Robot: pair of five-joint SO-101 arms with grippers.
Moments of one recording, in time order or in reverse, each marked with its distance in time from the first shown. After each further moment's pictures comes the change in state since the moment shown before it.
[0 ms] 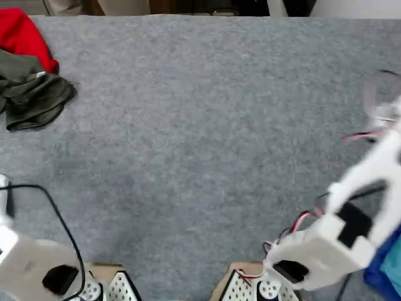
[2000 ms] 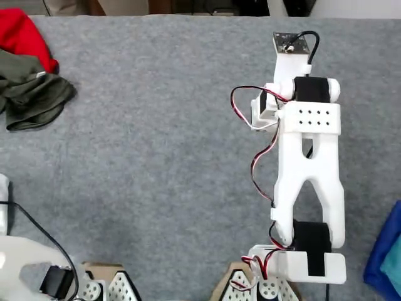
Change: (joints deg) left arm -5.0 30.9 -28.7 -6.1 13.4; right arm -32.4 -11.8 21.3 -9.8 -13.4
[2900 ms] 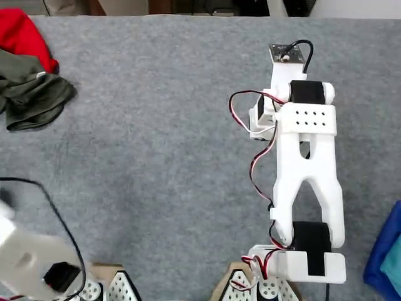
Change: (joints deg) left arm 16.4 -27.2 -1.6 6.0 10.5; right arm 0.0 0.0 5.0 0.0 0.1
